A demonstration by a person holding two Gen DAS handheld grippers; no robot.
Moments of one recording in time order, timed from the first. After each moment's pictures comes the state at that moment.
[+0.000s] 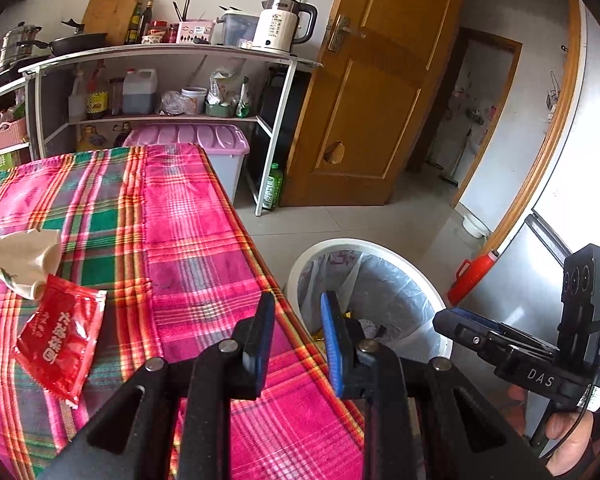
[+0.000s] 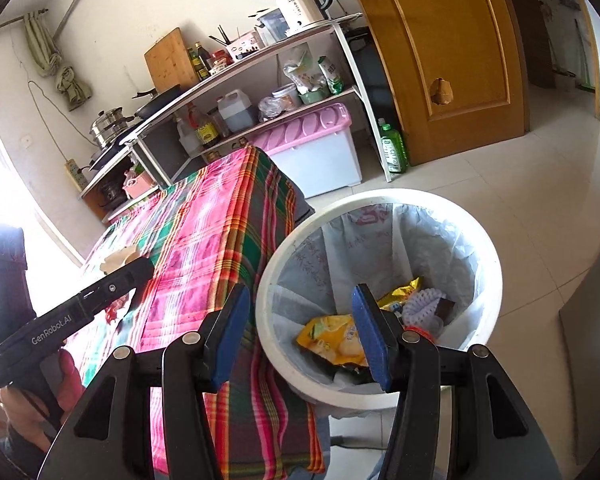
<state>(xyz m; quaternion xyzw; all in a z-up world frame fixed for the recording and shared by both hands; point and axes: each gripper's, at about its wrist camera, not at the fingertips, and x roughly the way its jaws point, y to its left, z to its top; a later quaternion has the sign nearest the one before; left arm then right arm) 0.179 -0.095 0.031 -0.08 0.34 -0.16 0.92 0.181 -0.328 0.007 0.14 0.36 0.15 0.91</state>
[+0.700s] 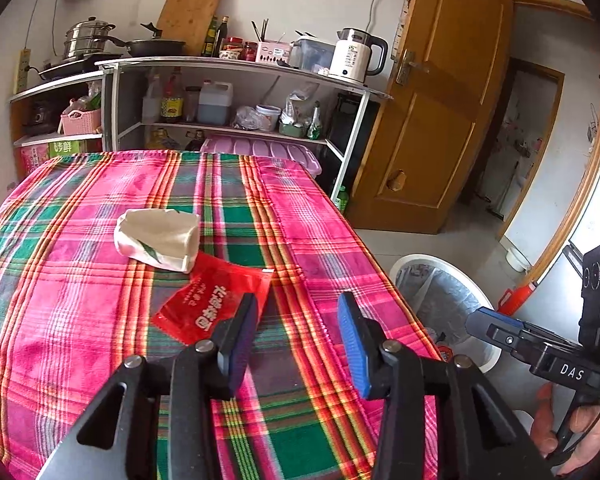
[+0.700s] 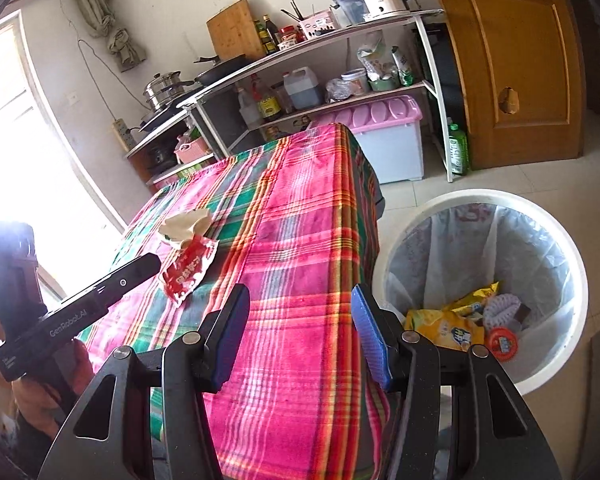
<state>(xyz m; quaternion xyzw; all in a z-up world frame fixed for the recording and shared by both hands) 0.138 0.006 0.025 -0.11 0.31 -0.06 0.94 0.176 -0.238 0.015 0.10 0.37 0.24 0.89</state>
